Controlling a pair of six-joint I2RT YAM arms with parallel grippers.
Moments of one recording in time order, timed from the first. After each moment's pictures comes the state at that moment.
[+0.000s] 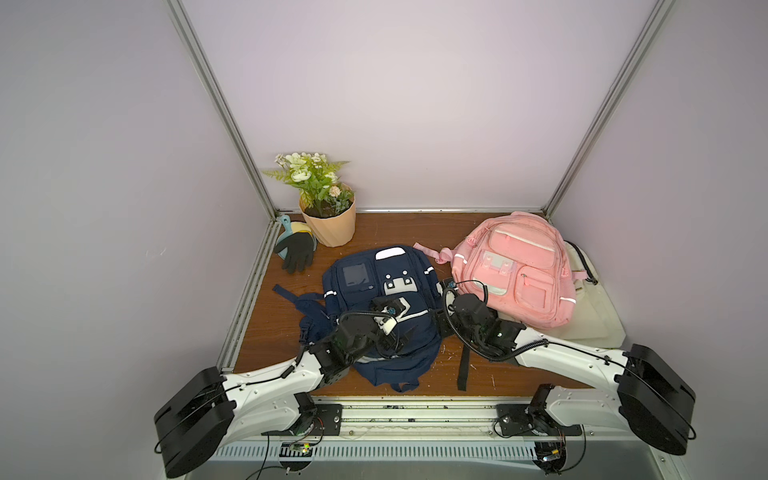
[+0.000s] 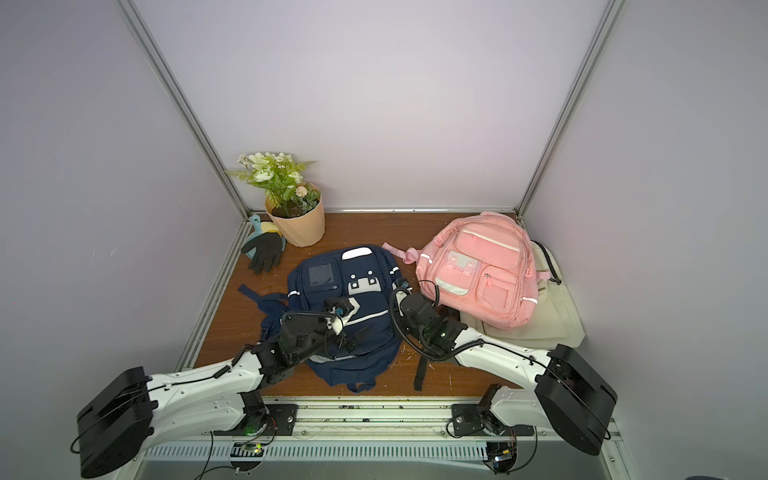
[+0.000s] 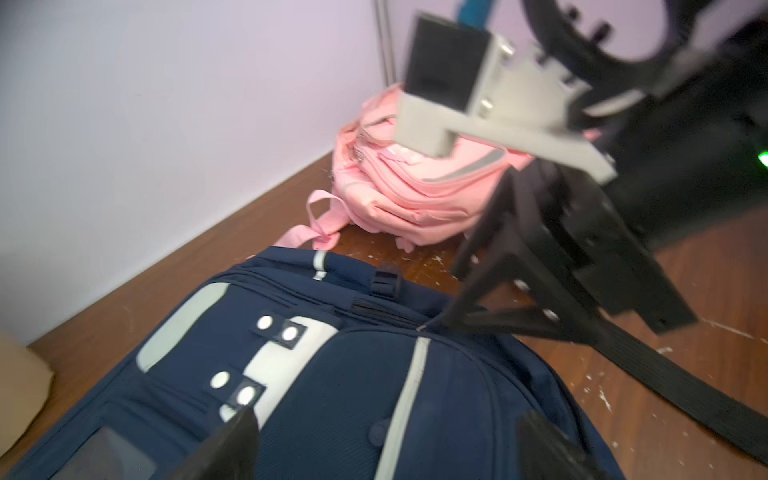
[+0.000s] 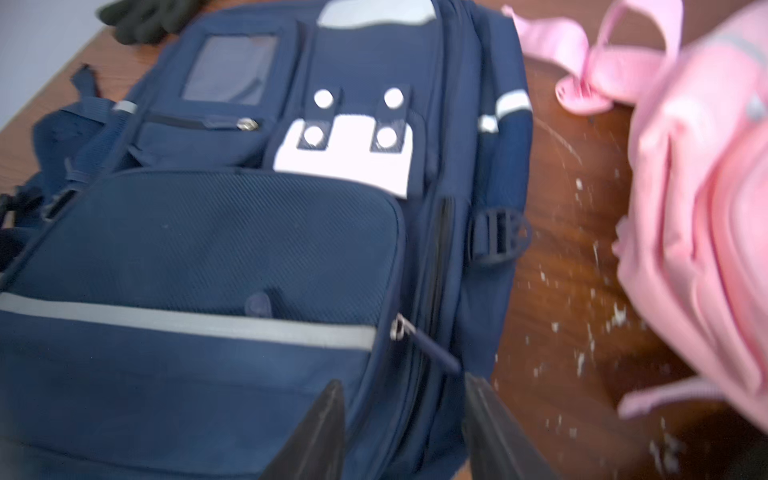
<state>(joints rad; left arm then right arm) -0.87 1.03 0.34 0.43 -0.11 0.12 0.90 1.25 0.60 0.05 0.35 0.47</state>
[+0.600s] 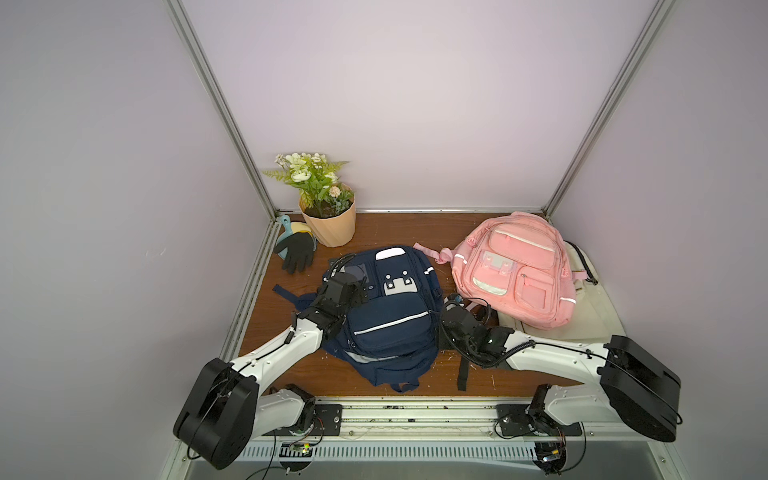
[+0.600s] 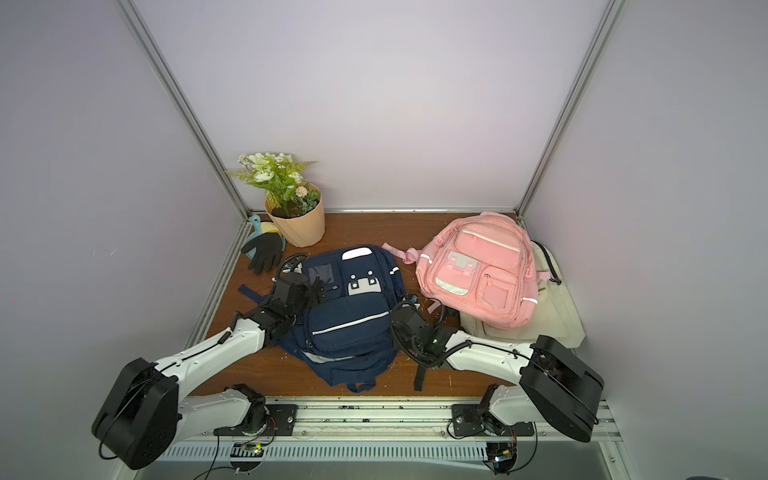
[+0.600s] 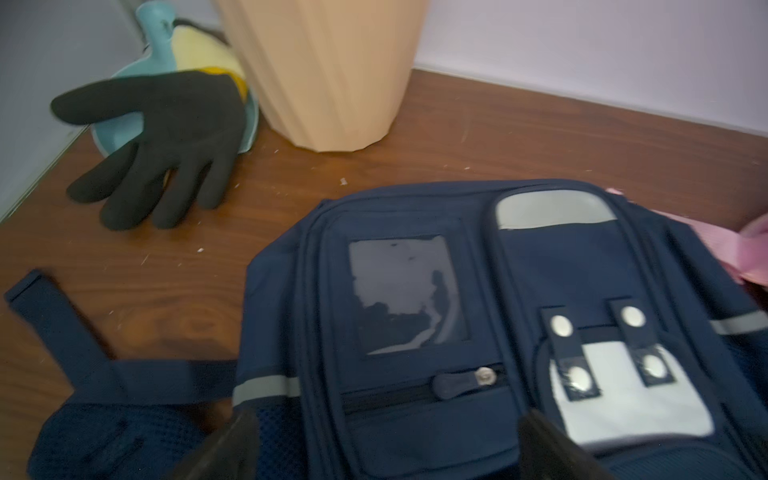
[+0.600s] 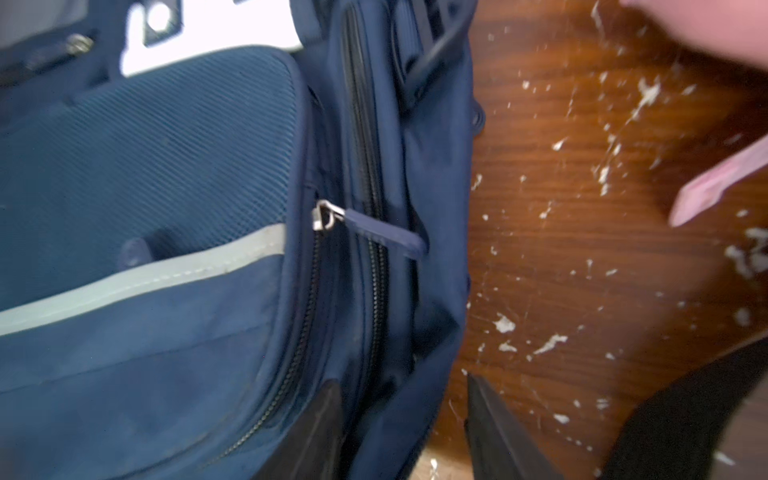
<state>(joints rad) -0.41 1.22 0.59 -0.04 -0.37 -0.47 0.97 1.34 0.57 -0.05 0.36 0.85</state>
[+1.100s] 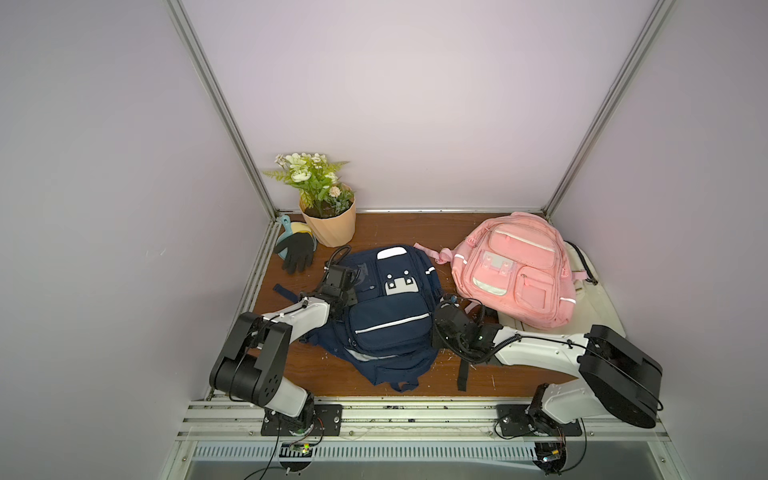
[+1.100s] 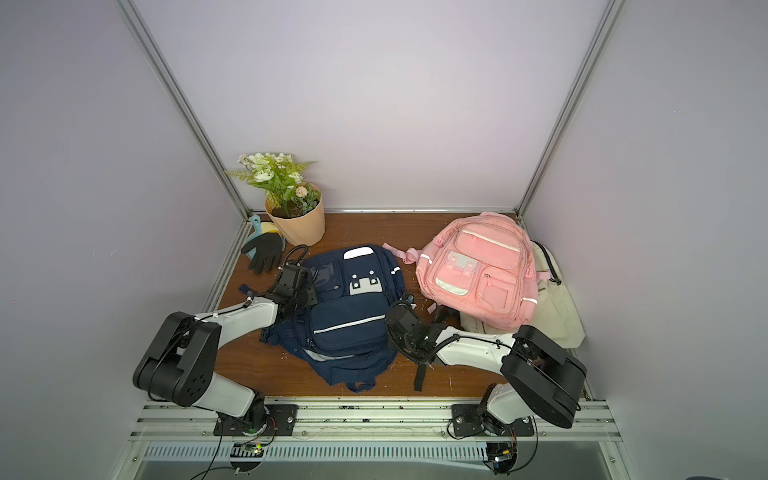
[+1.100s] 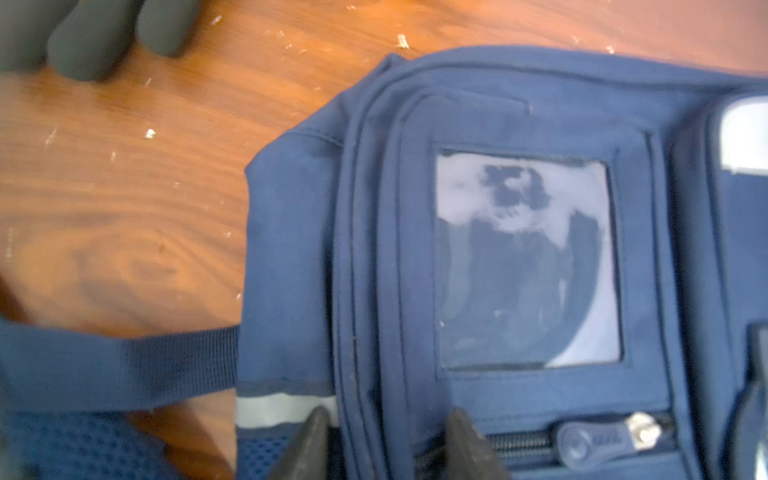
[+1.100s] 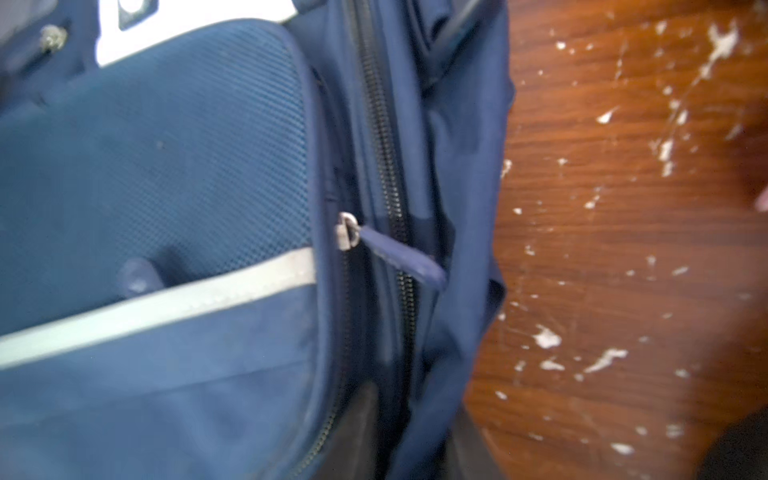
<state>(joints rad) -0.30 1.51 0.68 -0.06 -0.20 -0.53 0.97 1.44 0.63 -0.02 0.33 0.90</state>
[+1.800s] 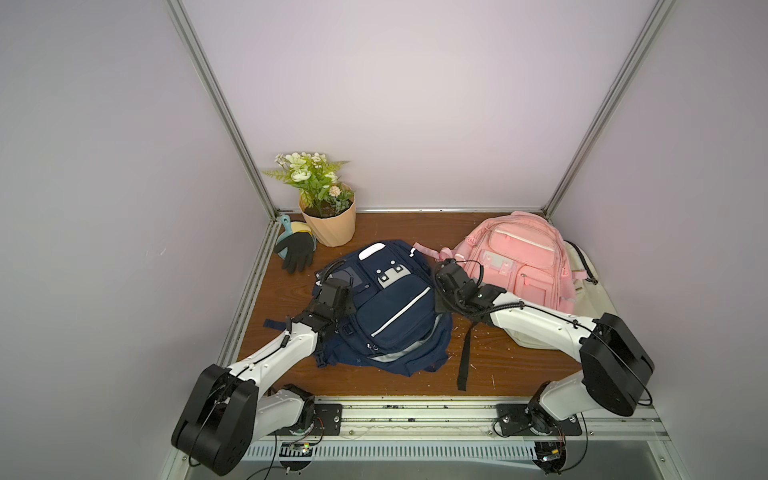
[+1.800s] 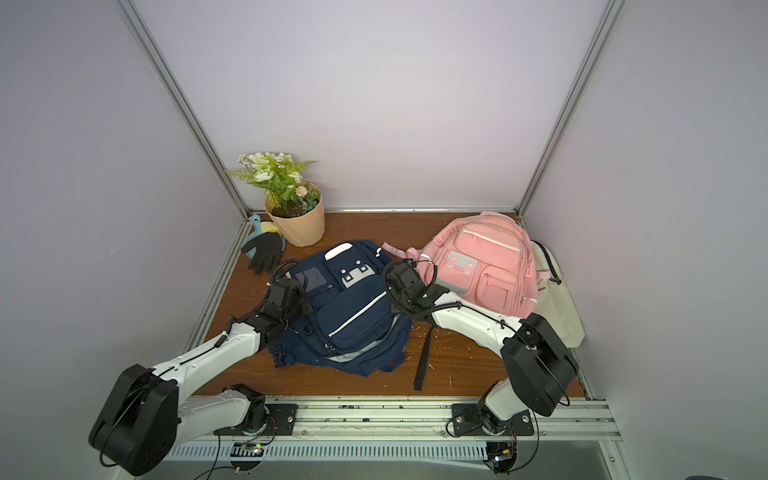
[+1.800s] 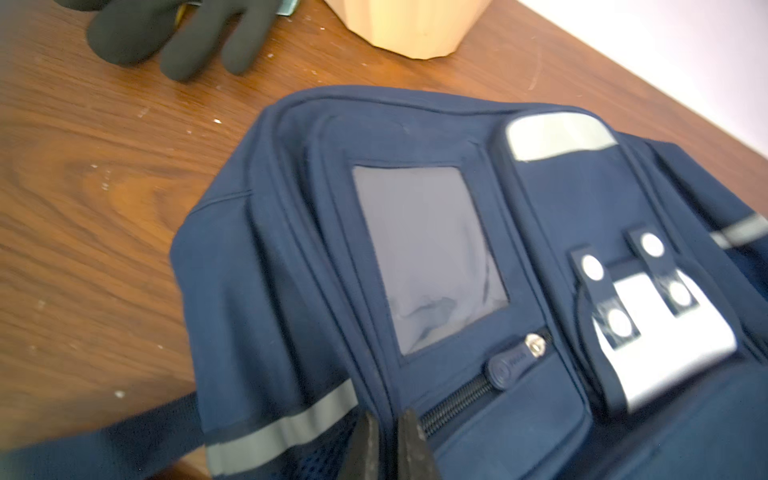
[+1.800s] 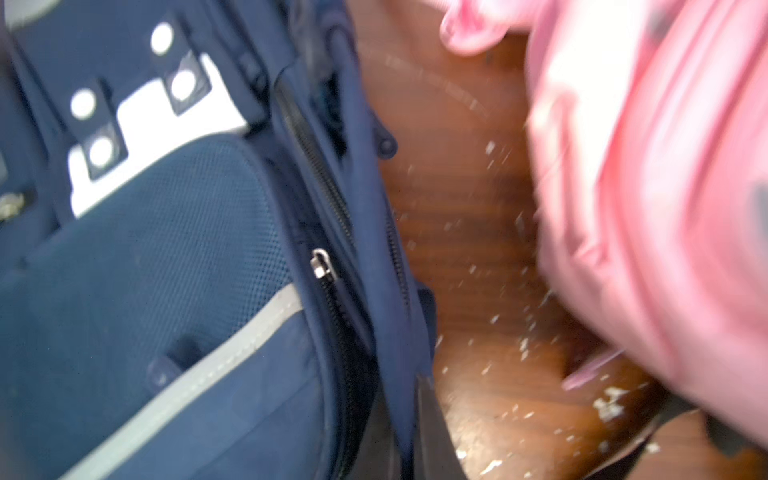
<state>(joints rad) -0.42 1.16 0.52 -0.12 -0.27 -0.70 0.74 1.52 1.00 -0.31 0.37 0.61</state>
